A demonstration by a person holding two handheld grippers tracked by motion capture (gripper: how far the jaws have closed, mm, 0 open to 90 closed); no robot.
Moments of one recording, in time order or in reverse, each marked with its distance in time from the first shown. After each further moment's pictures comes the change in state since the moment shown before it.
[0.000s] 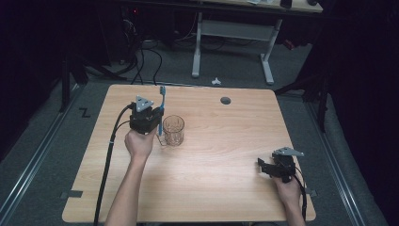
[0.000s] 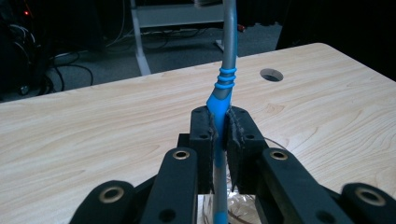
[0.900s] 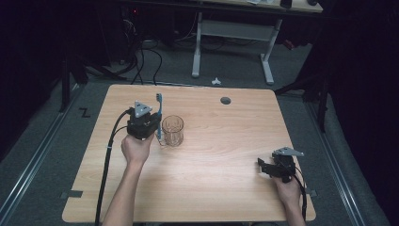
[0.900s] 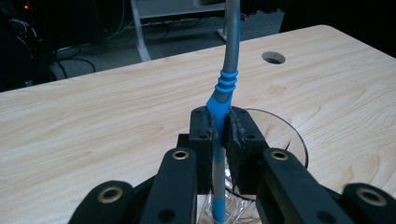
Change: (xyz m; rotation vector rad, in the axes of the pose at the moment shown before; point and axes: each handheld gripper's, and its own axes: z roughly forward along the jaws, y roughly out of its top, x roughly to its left) left arm -0.001 -0.013 -0.010 0.039 0.007 0.032; right arm 0.000 0.000 0.000 0.000 0.000 0.000
